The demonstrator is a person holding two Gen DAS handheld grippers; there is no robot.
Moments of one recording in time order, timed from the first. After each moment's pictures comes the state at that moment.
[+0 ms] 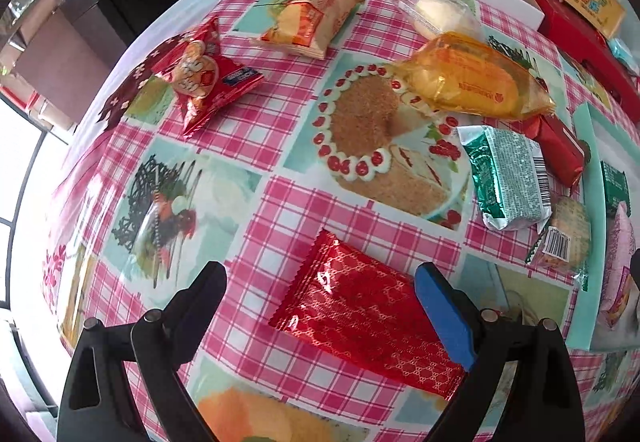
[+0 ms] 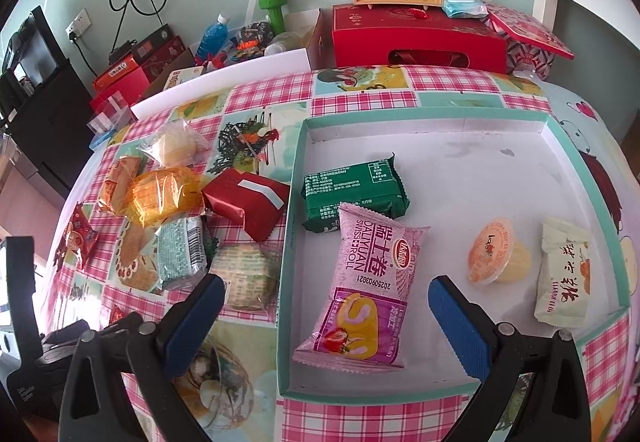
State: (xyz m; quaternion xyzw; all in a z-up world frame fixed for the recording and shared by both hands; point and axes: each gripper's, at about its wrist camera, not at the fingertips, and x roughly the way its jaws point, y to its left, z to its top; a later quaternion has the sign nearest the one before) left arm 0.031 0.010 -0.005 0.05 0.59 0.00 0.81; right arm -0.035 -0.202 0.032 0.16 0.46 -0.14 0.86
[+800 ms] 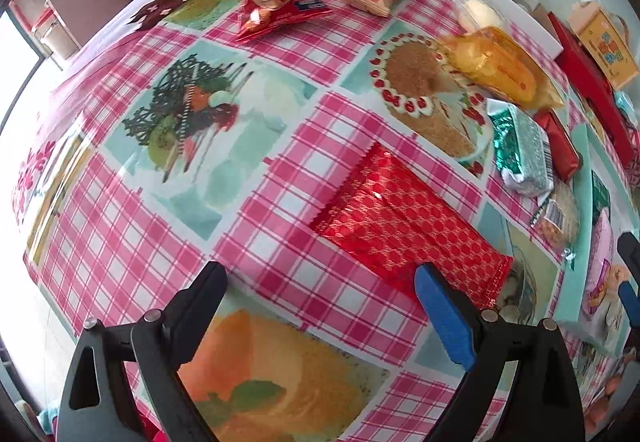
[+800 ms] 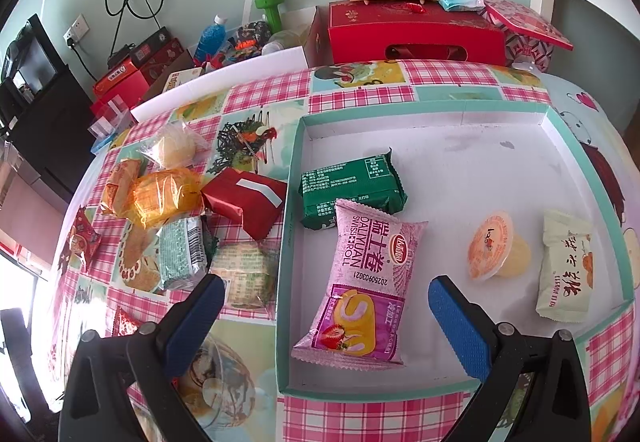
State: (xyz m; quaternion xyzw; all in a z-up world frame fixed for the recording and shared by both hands) left arm -0.049 0.055 -0.013 -0.07 0.61 0.02 0.79; right arm -0.038 -0.207 0.030 0.18 0.46 -0.14 0.86
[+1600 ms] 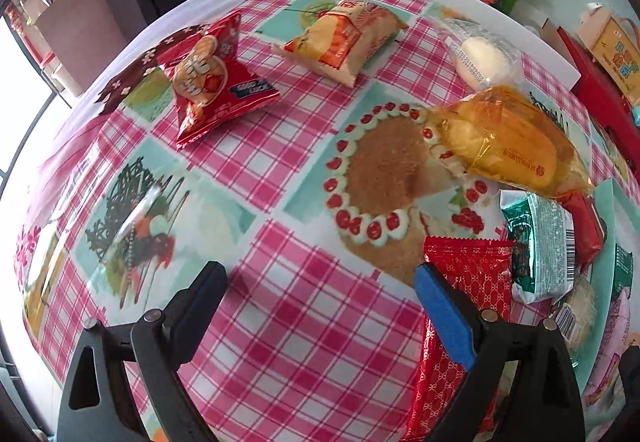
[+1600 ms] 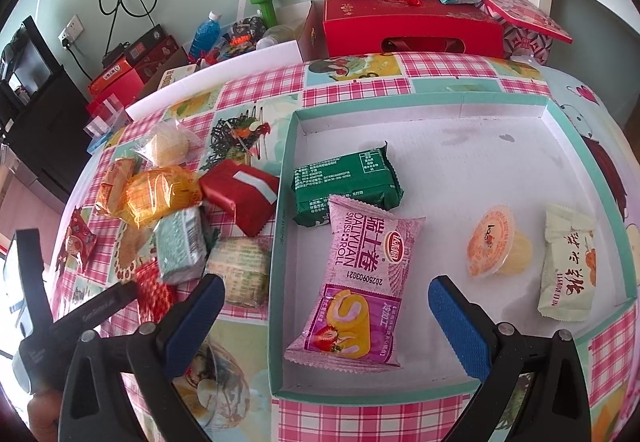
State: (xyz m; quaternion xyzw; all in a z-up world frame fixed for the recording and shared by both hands) left arm 0.049 0.039 -0.023 -0.02 0.56 0.04 0.83; right arm -0.036 -0.213 0.023 0.18 0.47 -0.15 0.85
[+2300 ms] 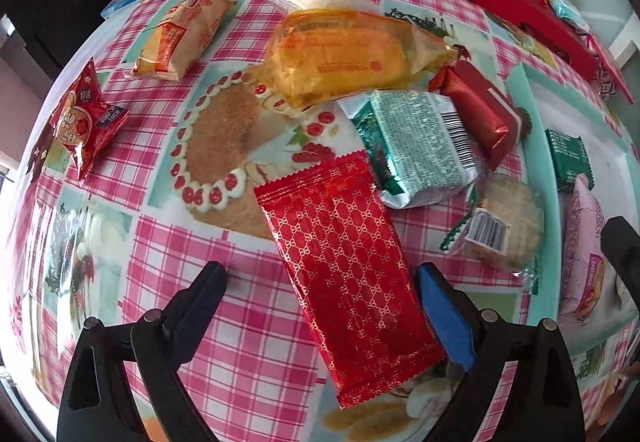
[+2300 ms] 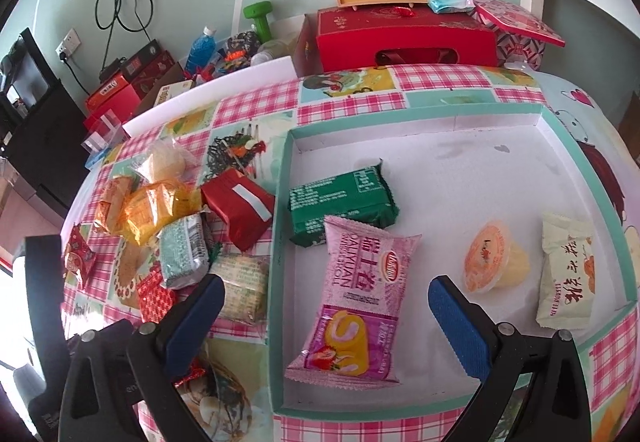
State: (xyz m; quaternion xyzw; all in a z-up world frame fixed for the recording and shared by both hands) left arm 0.037 -0.047 -0.022 0.07 0.60 -0.10 0.79; right arm -0.032 -0.214 0.027 0.19 0.44 -0.14 0.86
